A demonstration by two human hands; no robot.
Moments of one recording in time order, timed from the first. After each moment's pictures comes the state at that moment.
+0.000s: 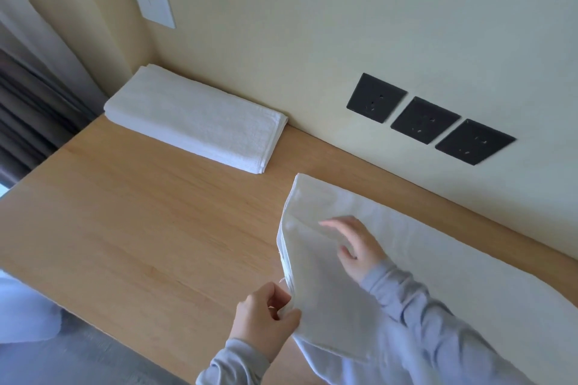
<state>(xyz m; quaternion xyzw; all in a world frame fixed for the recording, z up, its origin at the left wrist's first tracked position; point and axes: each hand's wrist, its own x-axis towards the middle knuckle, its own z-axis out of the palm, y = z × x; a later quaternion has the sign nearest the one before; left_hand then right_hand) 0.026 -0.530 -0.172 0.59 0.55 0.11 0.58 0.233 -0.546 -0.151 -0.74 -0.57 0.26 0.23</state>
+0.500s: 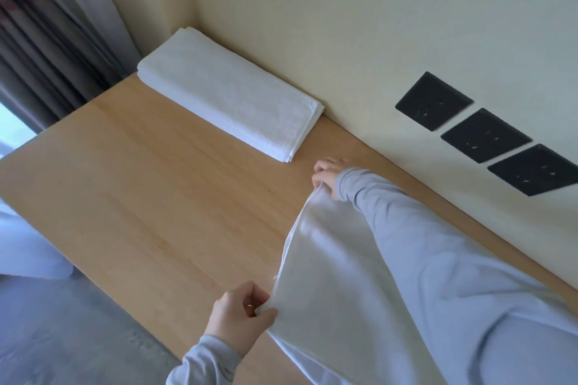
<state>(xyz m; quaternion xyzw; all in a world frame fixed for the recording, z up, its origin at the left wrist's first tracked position) -0.009 -0.517 -0.204 0.50 0.59 0.11 0.62 0.271 -0.361 -0.209 -0.61 -0.72 0.22 -0.25</state>
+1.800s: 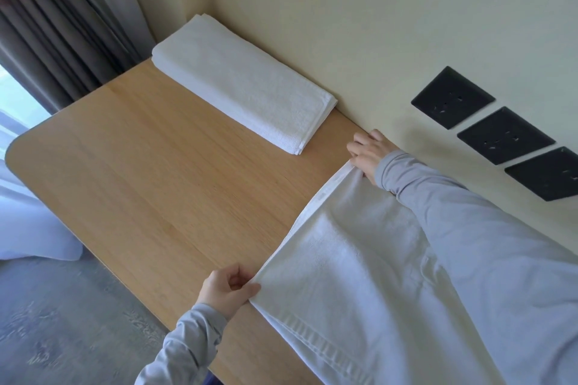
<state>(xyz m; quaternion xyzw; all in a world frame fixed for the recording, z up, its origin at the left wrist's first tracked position) -0.029 -0.501 -0.259 0.42 0.62 0.13 0.66 0.307 -0.359 -0.177 -0.54 -0.76 -0.01 -0.35</state>
